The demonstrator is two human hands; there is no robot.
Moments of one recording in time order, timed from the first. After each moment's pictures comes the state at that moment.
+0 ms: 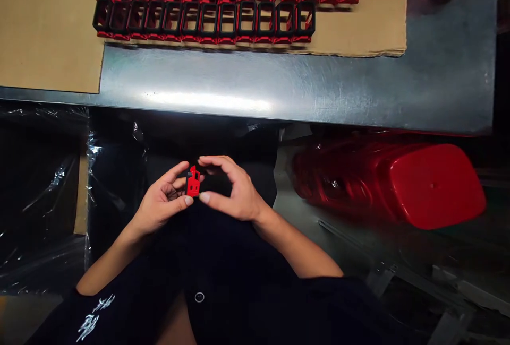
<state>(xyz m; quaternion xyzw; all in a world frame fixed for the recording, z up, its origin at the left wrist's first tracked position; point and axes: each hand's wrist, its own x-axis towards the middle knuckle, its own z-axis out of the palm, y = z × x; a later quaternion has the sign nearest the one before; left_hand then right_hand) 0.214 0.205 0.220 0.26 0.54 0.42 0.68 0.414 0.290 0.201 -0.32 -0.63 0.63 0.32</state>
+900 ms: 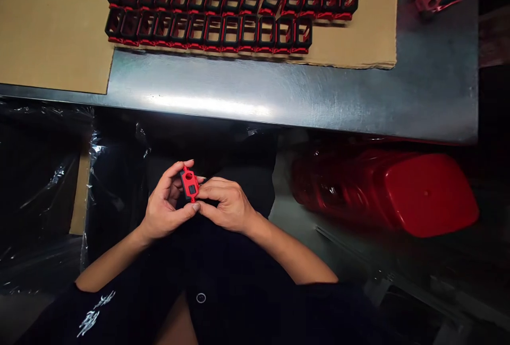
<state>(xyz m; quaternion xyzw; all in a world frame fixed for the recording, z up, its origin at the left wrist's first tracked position) 0.234 0.199 0.219 0.40 0.55 0.51 0.53 0.403 0.271 0.202 -0.25 -0.72 0.55 0.34</state>
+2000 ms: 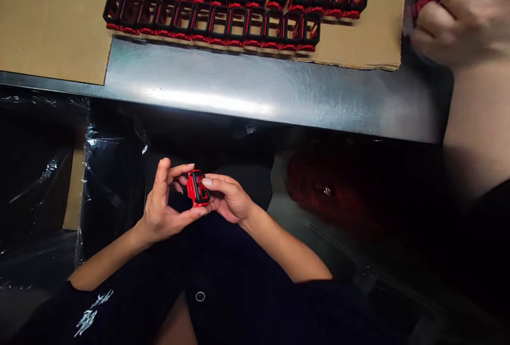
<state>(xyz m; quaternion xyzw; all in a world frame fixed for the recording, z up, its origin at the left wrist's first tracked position) 0.230 0.196 0.221 0.56 0.60 0.46 0.35 0.400 0.270 0.194 -0.32 -0.16 0.92 0.15</state>
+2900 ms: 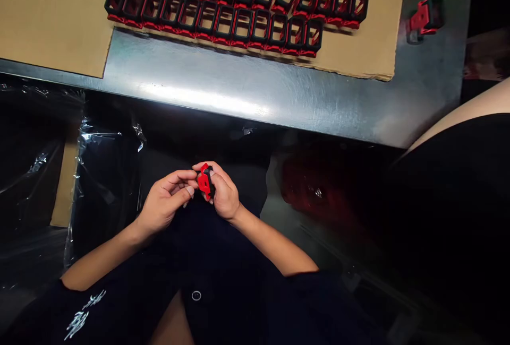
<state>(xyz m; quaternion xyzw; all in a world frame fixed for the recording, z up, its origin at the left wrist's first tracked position) 0.240 0.203 0.221 0.27 0.57 0.50 0.60 0.385 0.259 0.181 -0.42 -0.36 0.78 0.28</state>
